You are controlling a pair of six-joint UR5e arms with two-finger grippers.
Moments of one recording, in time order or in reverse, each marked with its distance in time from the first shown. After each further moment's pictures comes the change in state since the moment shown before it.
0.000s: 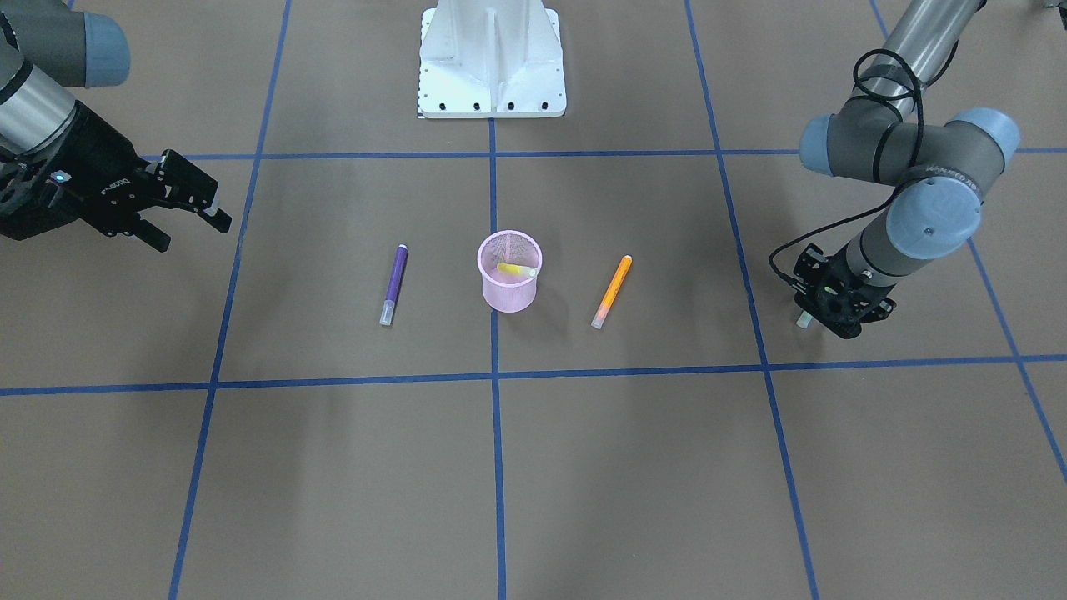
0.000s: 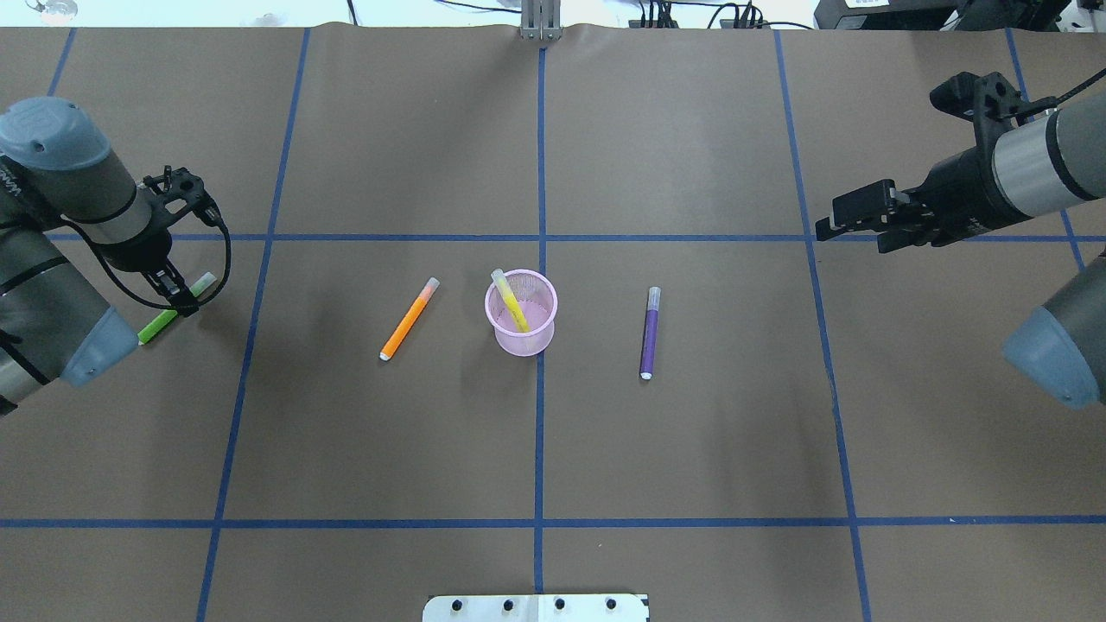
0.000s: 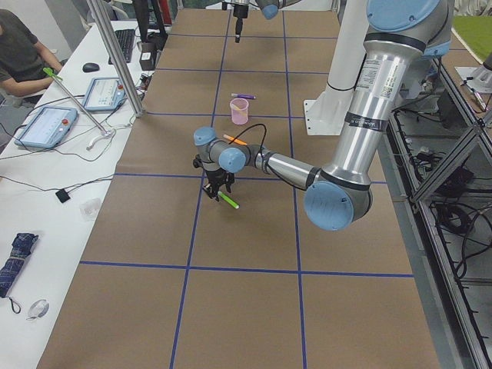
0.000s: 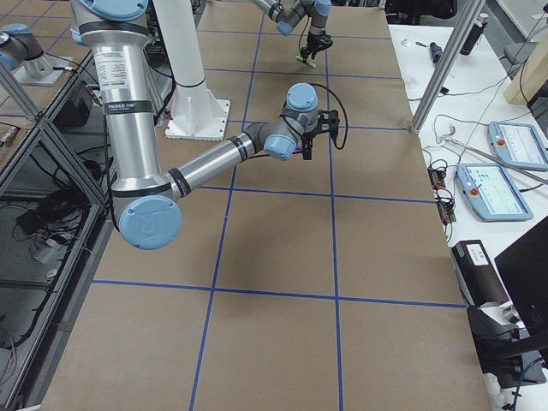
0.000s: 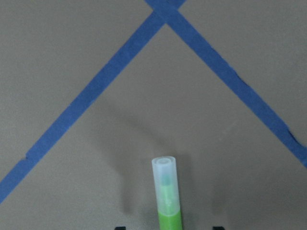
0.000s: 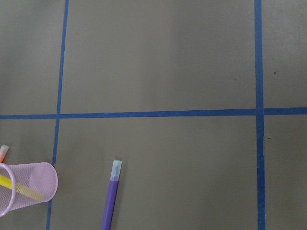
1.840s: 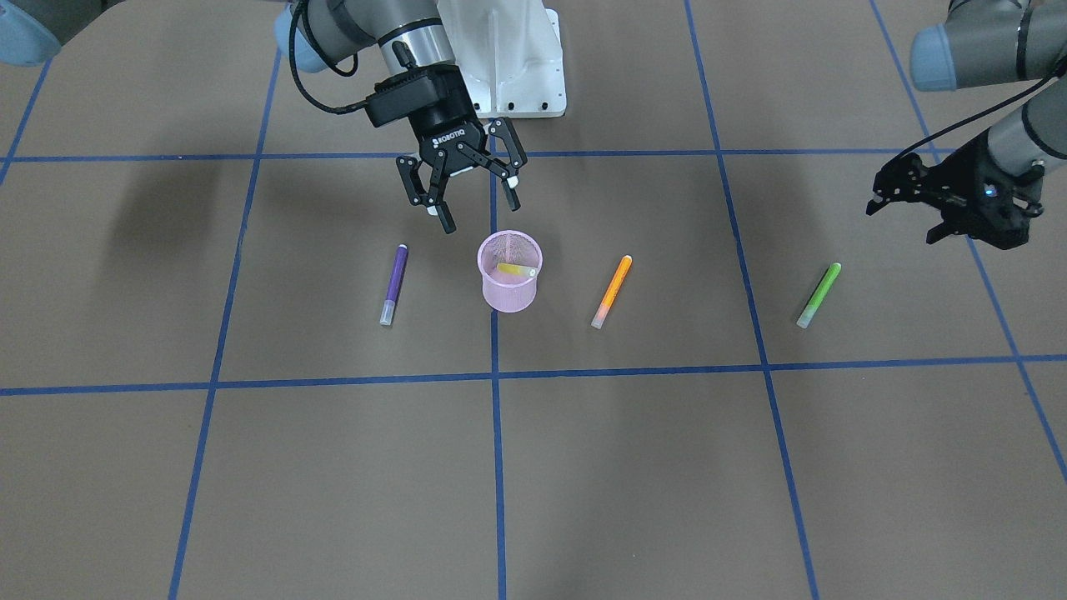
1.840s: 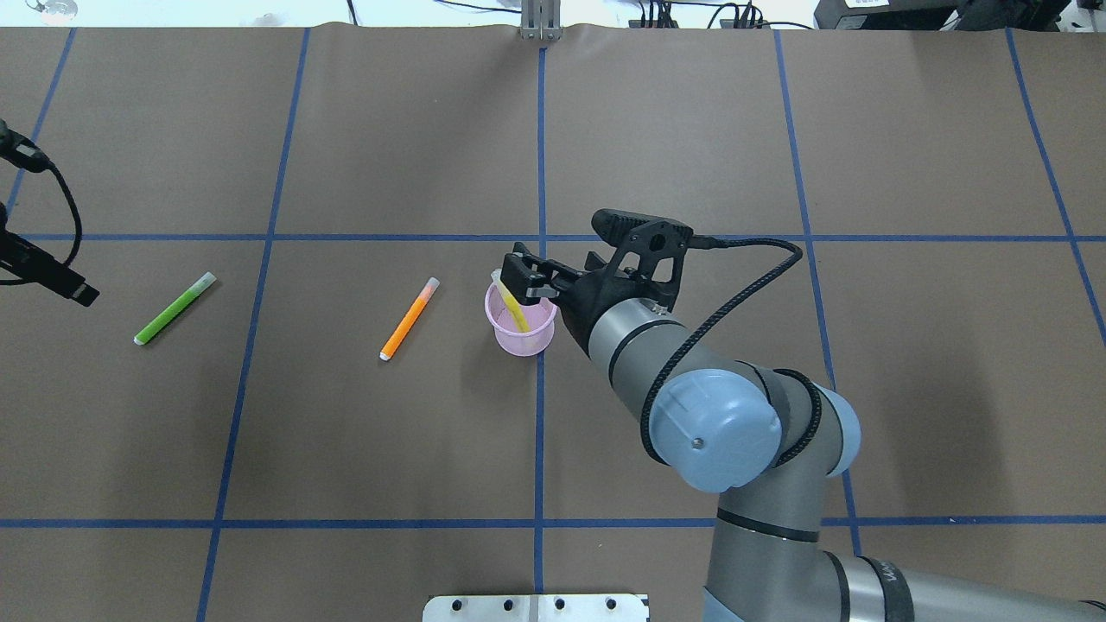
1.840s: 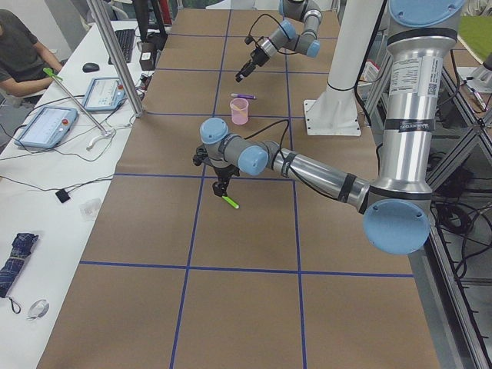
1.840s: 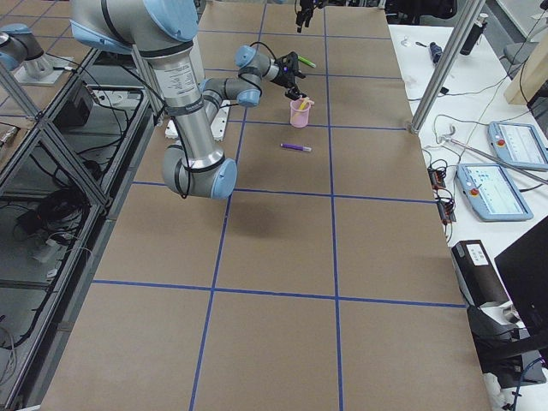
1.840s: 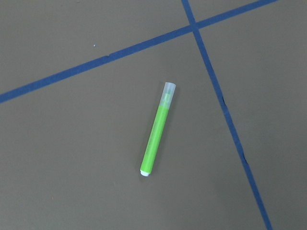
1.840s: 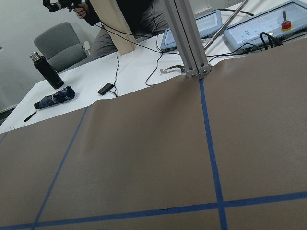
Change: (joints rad) left arm -0.179 0.235 -0.335 0.011 -0.164 -0.215; right arm -0.664 0.375 -0.046 -0.004 -1.235 0.274
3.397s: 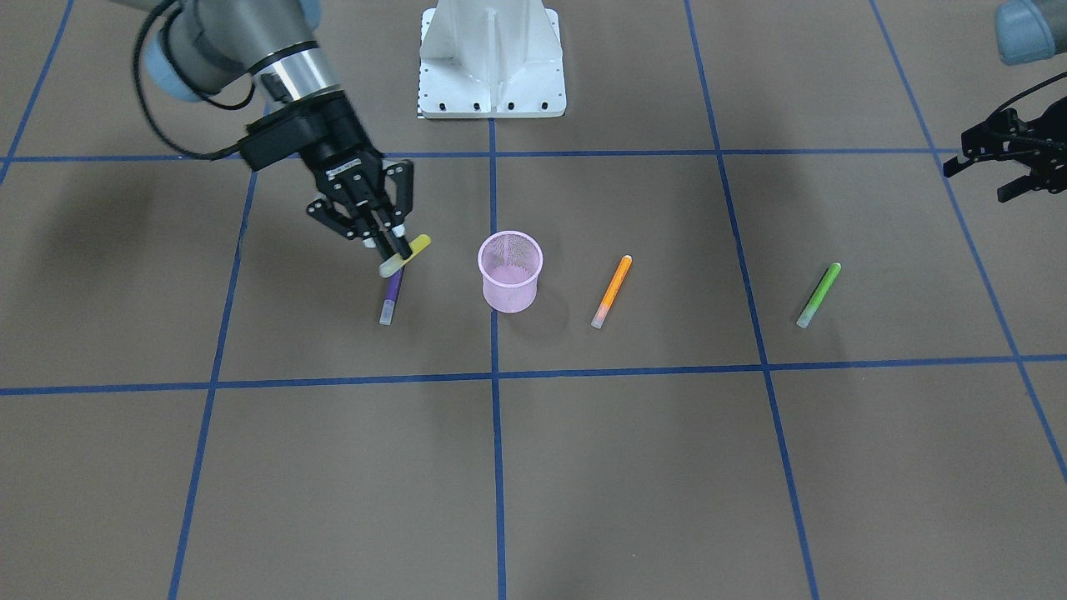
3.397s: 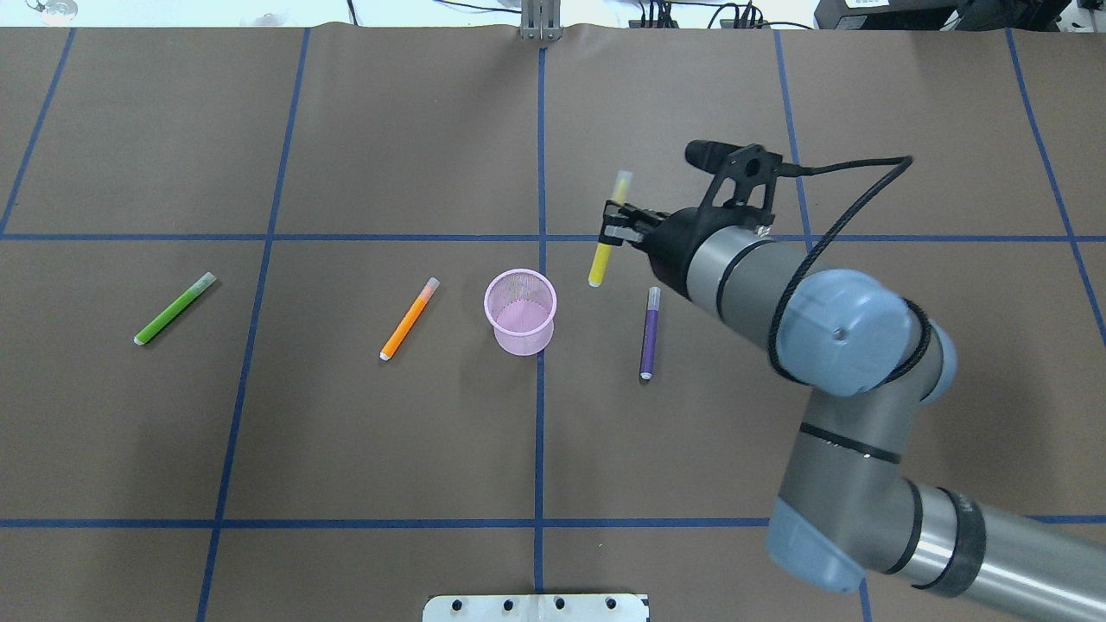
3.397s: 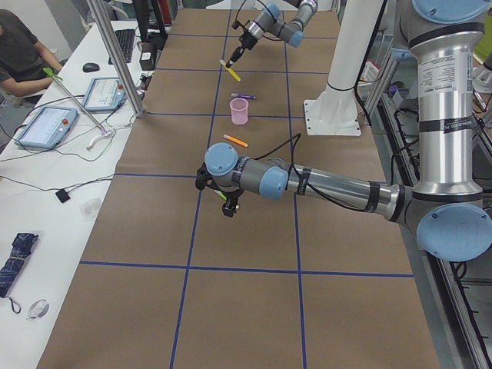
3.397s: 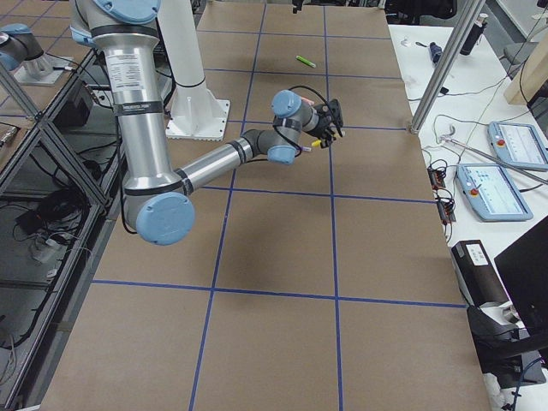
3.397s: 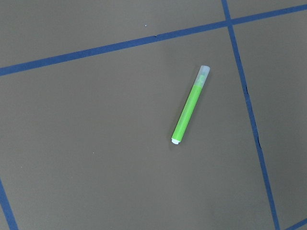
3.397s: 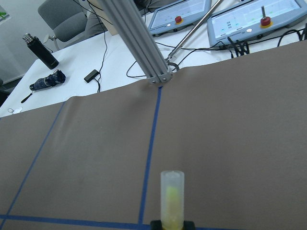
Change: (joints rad) left arm -0.252 0.163 -0.017 0.013 -0.268 0.062; right arm 0.125 -0.062 0.020 0.076 0.173 -0.064
